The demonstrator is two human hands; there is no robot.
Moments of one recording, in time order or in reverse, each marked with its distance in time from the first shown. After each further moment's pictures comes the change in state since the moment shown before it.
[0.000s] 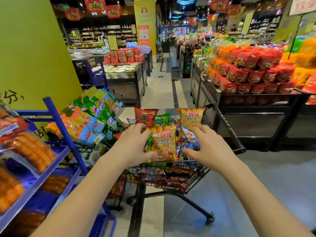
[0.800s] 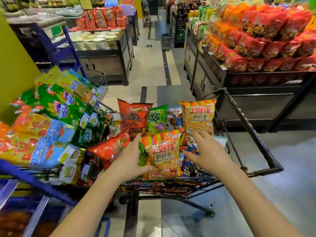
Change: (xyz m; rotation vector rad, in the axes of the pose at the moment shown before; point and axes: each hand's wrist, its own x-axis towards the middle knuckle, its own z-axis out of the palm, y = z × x) left_hand 0.200 -0.103 0.158 -0.558 -0.314 -0.153; right_hand 0.198 0.081 0.138 0.049 -0.169 0.129
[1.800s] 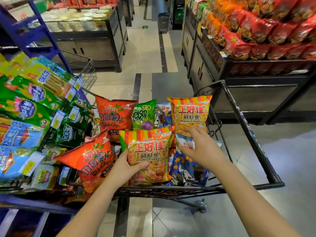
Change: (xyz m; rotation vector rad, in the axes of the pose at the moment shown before) left_hand 0.085 -0.005 0.070 -0.554 0.118 -0.188; right_hand 0.075 0.078 0.021 0.165 -0.052 0.022
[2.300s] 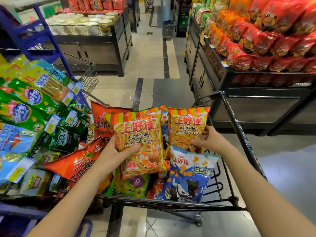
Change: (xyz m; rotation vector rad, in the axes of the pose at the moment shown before) left_hand 0.025 0.062 -0.028 -0.213 0.087 0.053; right_hand 0.085 0.085 -0.027 0.389 -0.140 0.420
